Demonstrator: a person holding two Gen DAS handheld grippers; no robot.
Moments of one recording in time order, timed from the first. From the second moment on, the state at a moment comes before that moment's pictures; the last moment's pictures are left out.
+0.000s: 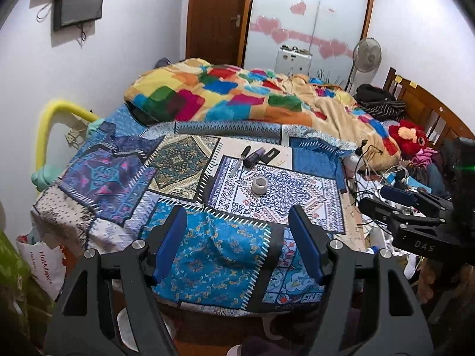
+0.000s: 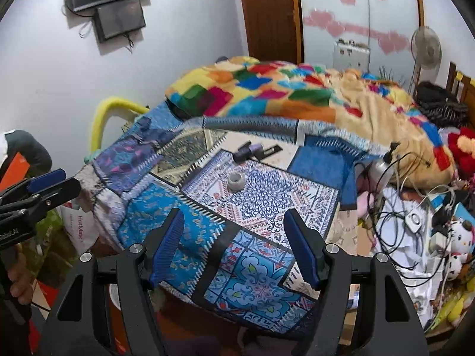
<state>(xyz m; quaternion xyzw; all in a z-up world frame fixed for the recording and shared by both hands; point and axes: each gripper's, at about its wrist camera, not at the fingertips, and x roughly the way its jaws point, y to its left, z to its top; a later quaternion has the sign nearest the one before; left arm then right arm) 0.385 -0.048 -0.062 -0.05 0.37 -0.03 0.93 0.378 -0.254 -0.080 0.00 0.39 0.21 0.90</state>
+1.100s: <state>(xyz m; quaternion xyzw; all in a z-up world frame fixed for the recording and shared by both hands) 0.577 -0.038 -0.187 -0.05 0.44 -0.07 0.89 0.550 -0.182 -0.235 0.01 0.46 0.23 0.86</state>
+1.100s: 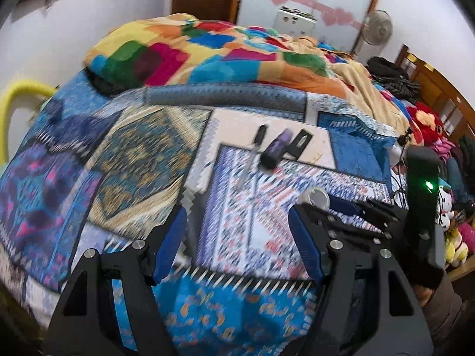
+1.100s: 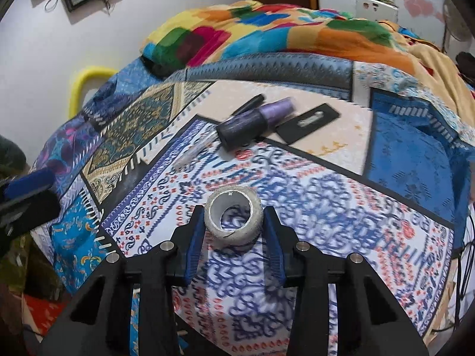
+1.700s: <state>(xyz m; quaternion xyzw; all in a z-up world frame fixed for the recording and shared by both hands) 0.698 -0.116 -0.234 0.01 0.46 -0.14 0.88 0.562 -0.289 -0.220 0.06 0.44 0.16 0.88</state>
